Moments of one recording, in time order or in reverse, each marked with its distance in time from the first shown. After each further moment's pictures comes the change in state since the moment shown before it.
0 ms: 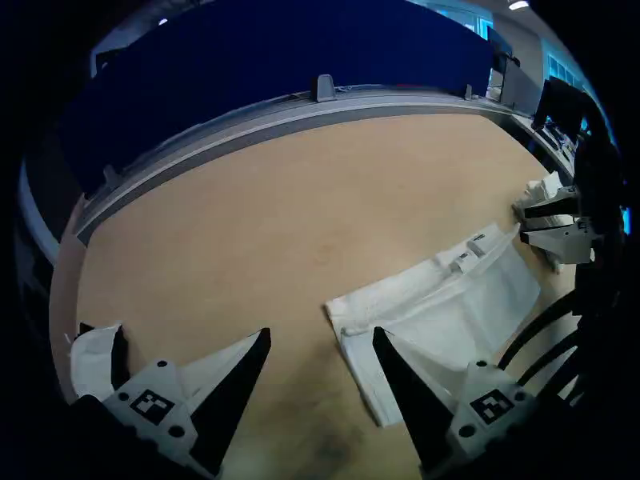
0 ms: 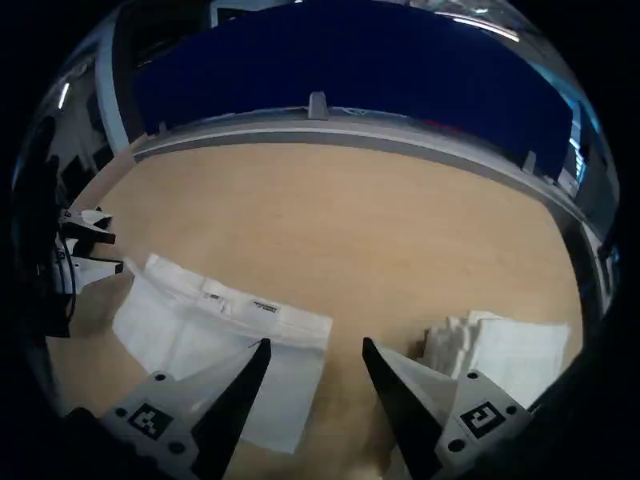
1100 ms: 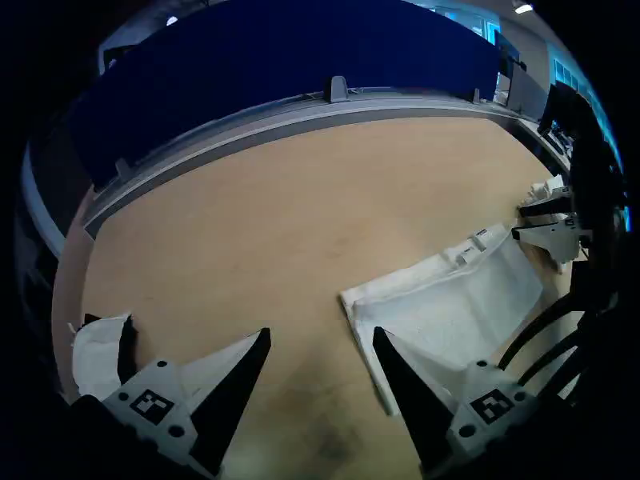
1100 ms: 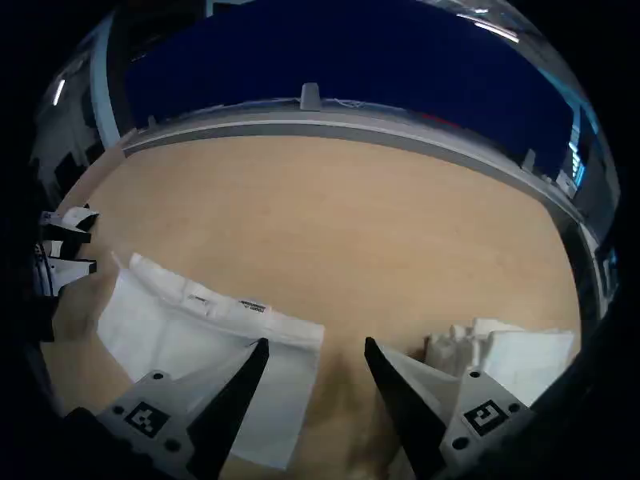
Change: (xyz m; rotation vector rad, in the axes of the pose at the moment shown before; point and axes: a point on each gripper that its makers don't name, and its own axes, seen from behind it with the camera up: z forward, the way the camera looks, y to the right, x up) left arm -0.009 -0.014 -0.011 0.028 0.003 -0.023; right arm 0.003 0.009 0.022 -0.041 -0.022 -0.003
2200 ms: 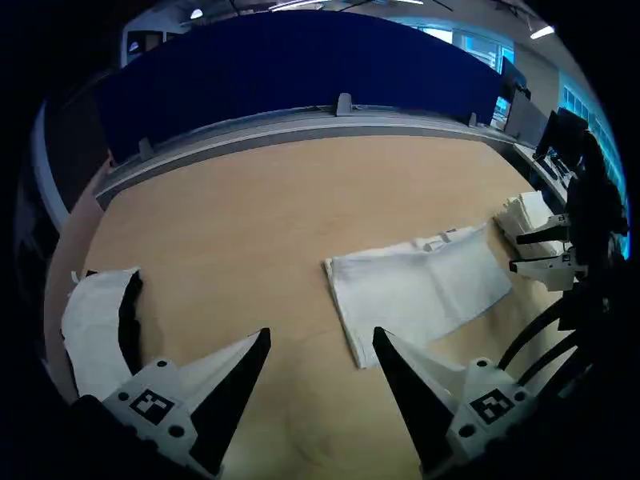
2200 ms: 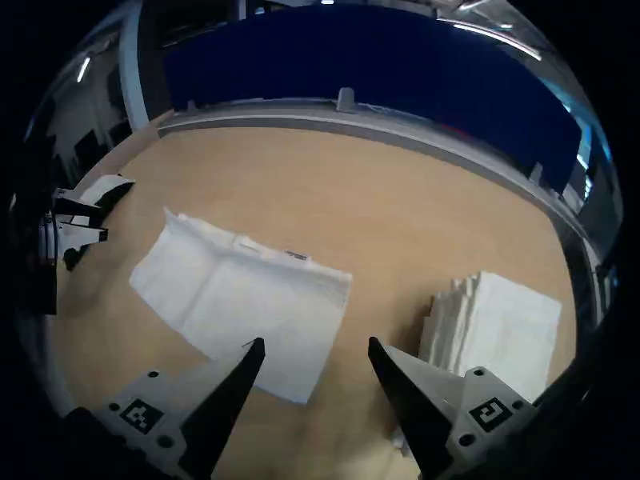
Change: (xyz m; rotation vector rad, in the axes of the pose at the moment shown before) left arm -0.039 0.018 -0.068 -0.012 0.052 -0.111; right arm -0.051 -0.025 -0.064 0.071 -0.002 -0.098
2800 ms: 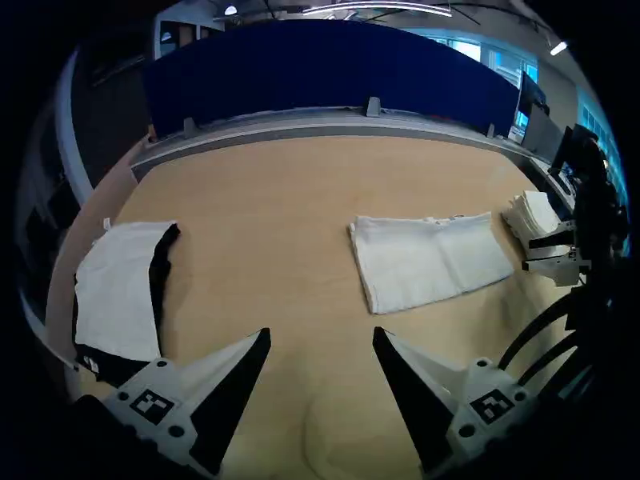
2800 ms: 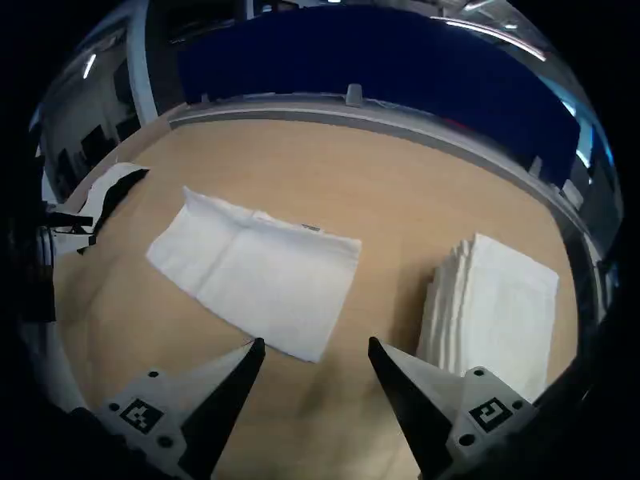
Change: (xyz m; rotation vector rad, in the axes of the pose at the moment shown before) left arm -0.060 -0.011 -0.052 0.098 0.028 -0.100; right arm -0.031 -0.006 -0.020 0.035 -0.016 -0.020
